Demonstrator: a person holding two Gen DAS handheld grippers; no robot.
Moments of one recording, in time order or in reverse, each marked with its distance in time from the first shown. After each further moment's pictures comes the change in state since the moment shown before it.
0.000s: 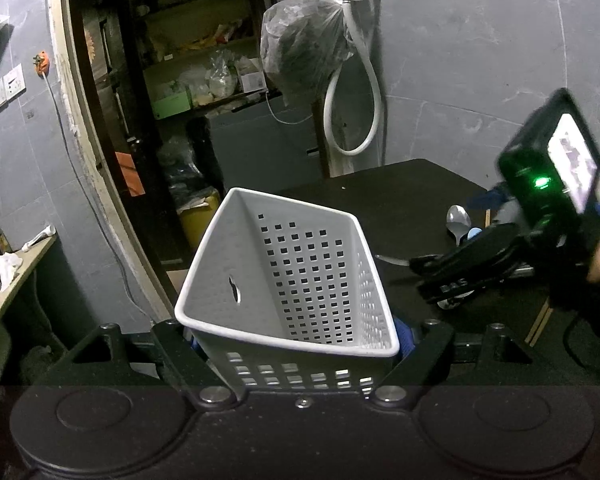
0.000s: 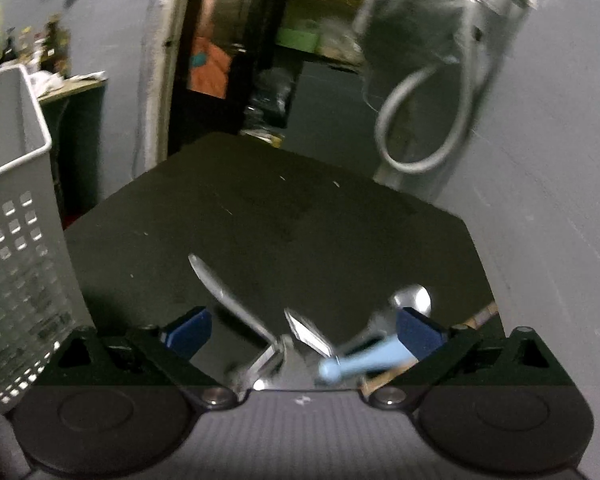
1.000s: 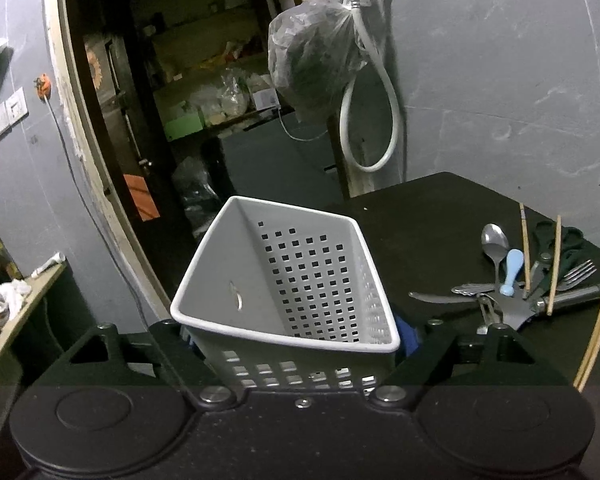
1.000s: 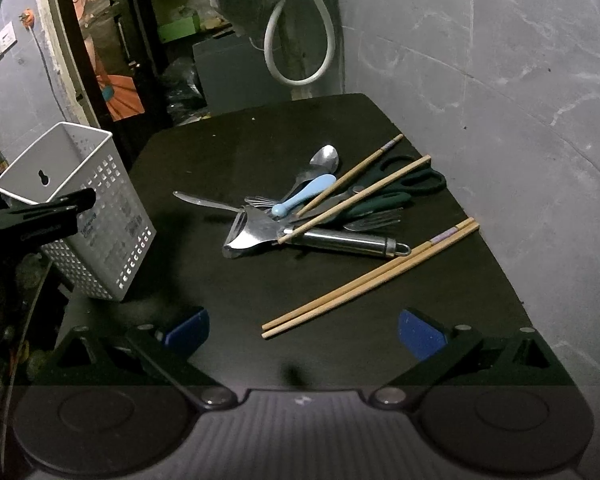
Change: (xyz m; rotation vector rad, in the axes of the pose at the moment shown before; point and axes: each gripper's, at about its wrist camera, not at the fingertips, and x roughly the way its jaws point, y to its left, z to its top) left arm 0.046 -0.001 0.021 0.033 -0.048 0.061; right arm -0.135 -0.042 -0.081 0.563 0.186 -0.017
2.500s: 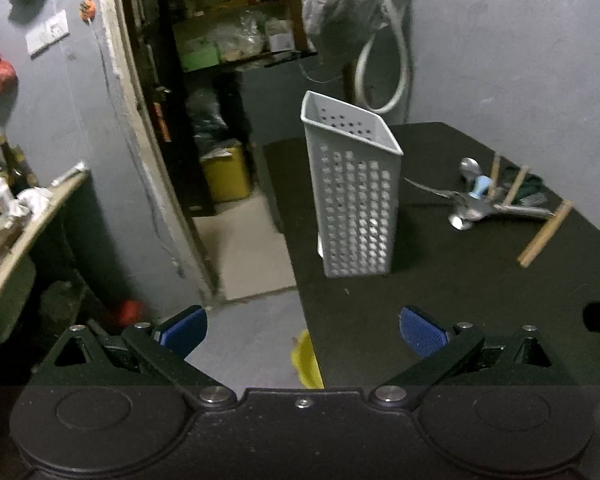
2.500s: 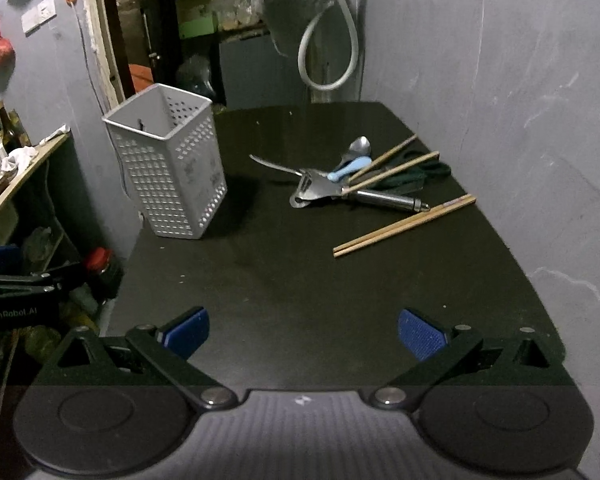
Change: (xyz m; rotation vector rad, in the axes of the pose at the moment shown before) left arm -0.121 0.049 -0.075 -0.107 0.159 -0.016; right arm -0.084 0.072 -0.065 -0.043 0.001 -0.049
